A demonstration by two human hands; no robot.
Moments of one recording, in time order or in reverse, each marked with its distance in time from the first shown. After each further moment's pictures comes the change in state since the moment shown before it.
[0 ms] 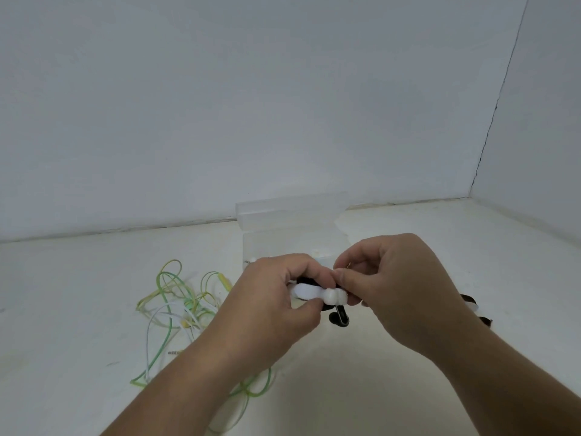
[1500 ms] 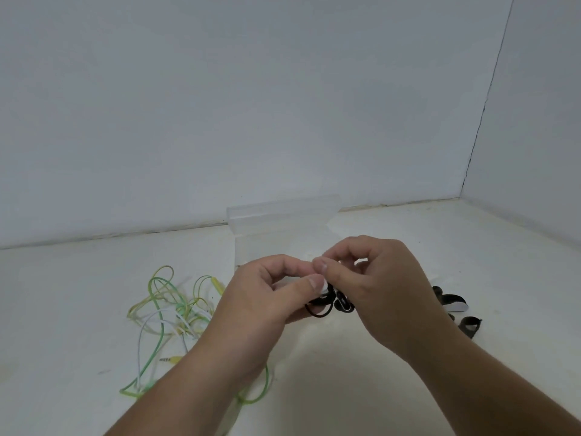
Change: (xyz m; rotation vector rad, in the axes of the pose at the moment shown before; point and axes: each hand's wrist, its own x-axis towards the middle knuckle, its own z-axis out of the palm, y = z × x) left_hand 0.004 -0.001 0.012 -0.656 0.063 -0.174; right_hand 0.002 0.008 0.008 0.215 0.070 -0.096
